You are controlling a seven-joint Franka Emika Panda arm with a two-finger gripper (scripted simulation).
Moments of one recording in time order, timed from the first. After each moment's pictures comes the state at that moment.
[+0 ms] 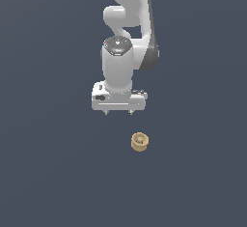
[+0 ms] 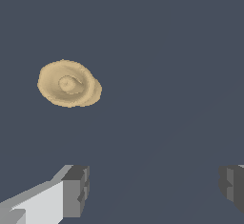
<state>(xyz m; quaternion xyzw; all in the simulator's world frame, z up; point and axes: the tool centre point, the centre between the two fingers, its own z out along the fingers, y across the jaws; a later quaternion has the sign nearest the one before) 0.008 -0.020 0.172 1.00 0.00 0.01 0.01</state>
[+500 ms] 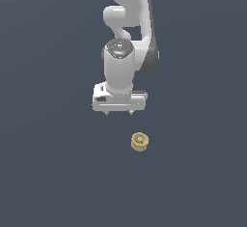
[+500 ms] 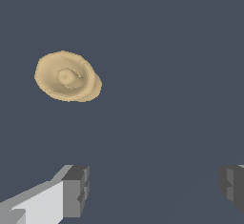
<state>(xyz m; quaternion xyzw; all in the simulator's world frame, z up) 0.005 -0.019 0.166 1.00 0.02 0.01 0.02</state>
